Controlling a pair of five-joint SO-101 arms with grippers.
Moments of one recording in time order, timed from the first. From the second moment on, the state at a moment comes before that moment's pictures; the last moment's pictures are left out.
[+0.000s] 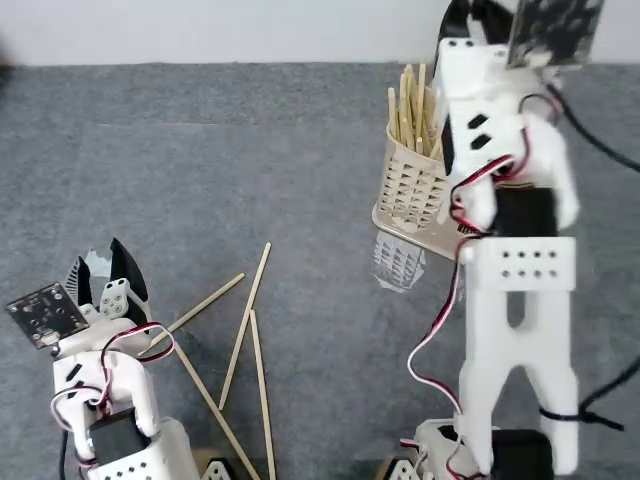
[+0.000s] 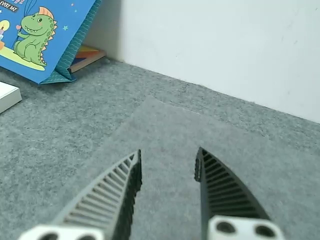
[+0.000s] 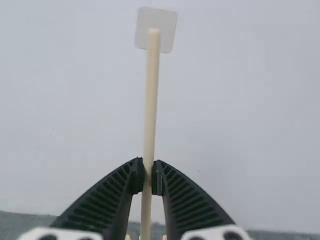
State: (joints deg) left arm -25.0 -103.2 91.6 40.1 15.3; right arm -3.8 -20.5 6.8 19.8 1.5
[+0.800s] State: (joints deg) left arm -25.0 -103.2 91.6 40.1 15.3; right arm -13.9 -39.7 20.9 39.8 4.1
